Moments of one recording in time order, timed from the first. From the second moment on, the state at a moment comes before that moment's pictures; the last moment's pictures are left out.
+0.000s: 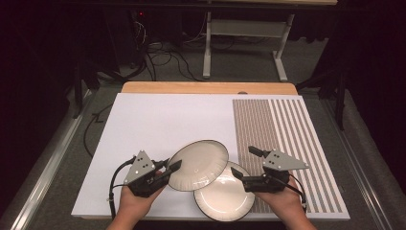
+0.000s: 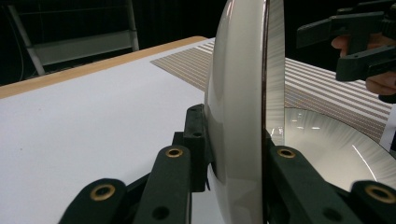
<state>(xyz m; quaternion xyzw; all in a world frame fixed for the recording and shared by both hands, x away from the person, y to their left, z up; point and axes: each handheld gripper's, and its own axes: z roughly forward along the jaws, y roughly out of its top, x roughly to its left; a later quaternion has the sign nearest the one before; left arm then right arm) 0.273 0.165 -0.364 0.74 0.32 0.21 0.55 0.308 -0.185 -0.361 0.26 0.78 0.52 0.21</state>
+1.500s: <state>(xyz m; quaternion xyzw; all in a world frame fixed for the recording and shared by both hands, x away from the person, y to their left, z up) 0.275 0.177 -0.368 0.73 0.35 0.18 0.56 0.339 -0.144 -0.381 0.32 0.79 0.52 0.07</state>
